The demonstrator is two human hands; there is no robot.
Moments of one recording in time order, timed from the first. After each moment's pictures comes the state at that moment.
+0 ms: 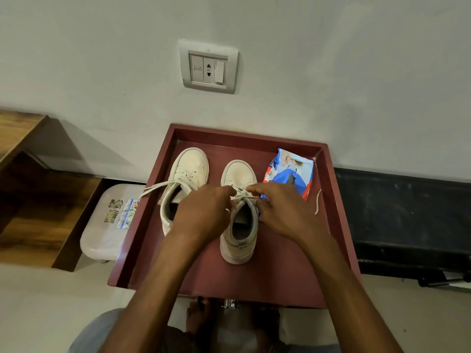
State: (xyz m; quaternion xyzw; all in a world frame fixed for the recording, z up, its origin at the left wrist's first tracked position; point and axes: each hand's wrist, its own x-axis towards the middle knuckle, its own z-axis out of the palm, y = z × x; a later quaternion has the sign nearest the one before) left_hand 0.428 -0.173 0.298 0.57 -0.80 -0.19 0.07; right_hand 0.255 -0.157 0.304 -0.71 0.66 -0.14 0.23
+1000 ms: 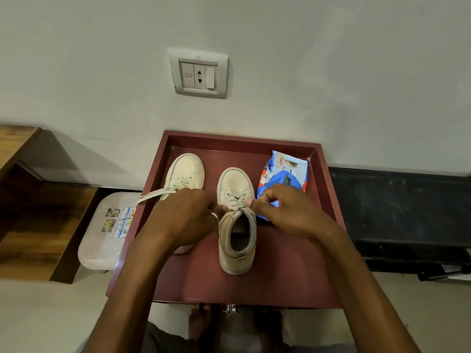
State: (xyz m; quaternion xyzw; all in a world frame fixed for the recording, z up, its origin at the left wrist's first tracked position) left_hand 0.452 -0.176 0.331 0.55 -0.81 -0.21 0.01; right_hand 0.239 -0.150 0.325 -0.65 0.67 -0.16 0.33
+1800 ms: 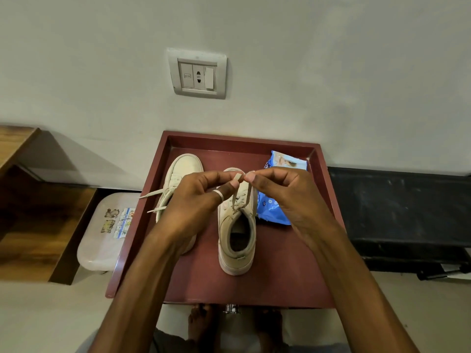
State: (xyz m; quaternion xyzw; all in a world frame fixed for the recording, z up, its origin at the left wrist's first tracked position) left_hand 0.431 -0.170 0.332 0.48 -0.55 -0.57 0.37; right_hand 0.251 -0.149 0.339 -0.52 0.57 -0.46 0.45
